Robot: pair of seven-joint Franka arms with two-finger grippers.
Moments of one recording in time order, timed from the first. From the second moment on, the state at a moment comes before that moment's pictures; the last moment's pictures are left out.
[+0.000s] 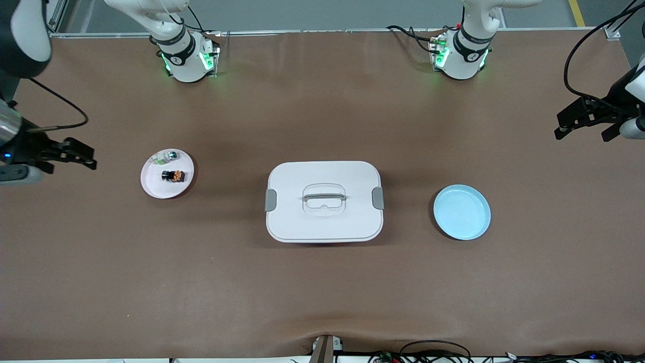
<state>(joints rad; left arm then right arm) -0.07 -0.05 0.04 -1.62 -0.02 1.65 0.02 -0.09 0.09 0.05 -1.58 -0.01 1.71 -0.12</state>
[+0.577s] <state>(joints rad) -0.07 -0.05 0.04 -1.62 -0.02 1.65 0.02 -0.10 0.09 0.06 -1.49 -0.01 1.68 -0.11</state>
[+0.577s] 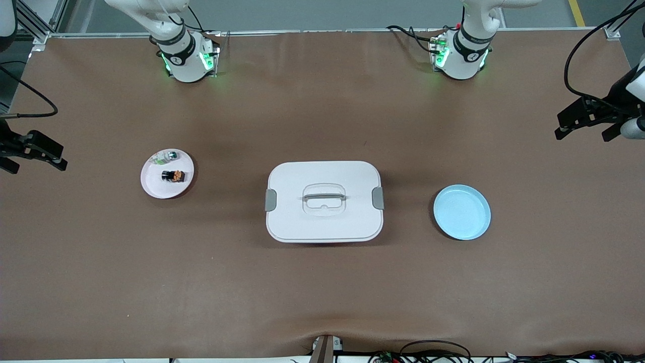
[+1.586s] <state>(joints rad) -0.07 -0.05 0.04 -1.62 -0.02 1.65 0.01 -0.12 0.09 0.06 -1.47 -0.01 1.64 -0.11</state>
